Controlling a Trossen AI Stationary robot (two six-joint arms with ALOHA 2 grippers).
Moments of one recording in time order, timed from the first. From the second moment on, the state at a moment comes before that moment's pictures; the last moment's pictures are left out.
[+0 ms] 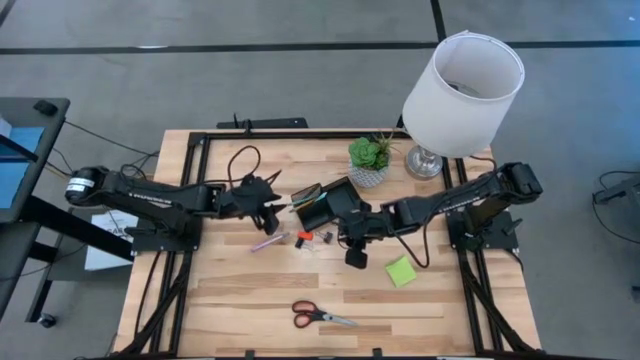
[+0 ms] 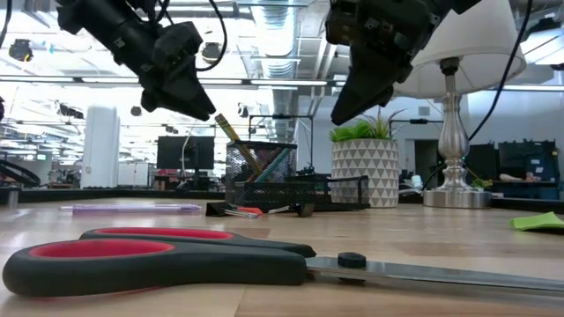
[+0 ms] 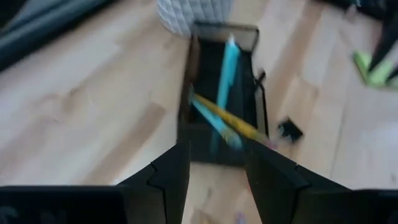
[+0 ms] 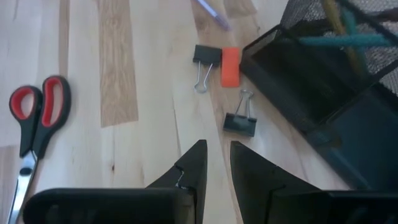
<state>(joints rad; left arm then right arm) -0.02 1.13 0.63 -0.16 -0.34 -0.44 0.21 1.60 1.05 -0.38 0.13 0.30</state>
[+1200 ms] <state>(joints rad) -0.67 1.06 0.10 -0.08 -0.60 -1.32 0.21 1.60 1.05 -0.30 0.13 0.30</state>
